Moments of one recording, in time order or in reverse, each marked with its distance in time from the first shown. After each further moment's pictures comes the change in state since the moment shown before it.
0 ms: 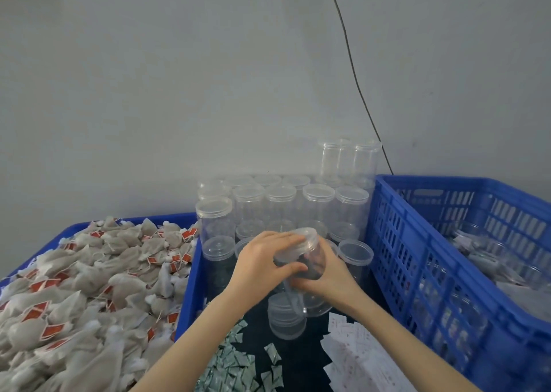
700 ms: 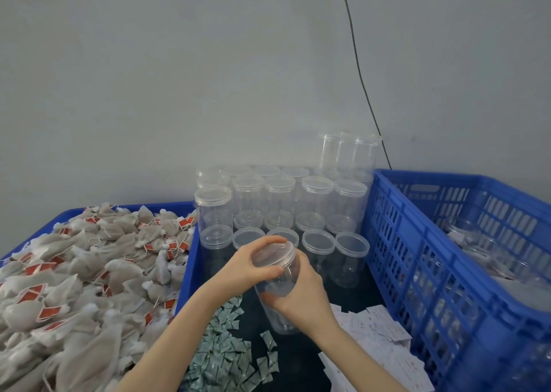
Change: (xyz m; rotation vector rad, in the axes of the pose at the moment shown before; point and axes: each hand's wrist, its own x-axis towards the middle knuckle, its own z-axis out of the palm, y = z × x) left_hand -0.025 -0.025 -0.012 -0.578 -0.360 -0.381; right_hand -0.026 0.009 0.065 -0.194 0.153 0.069
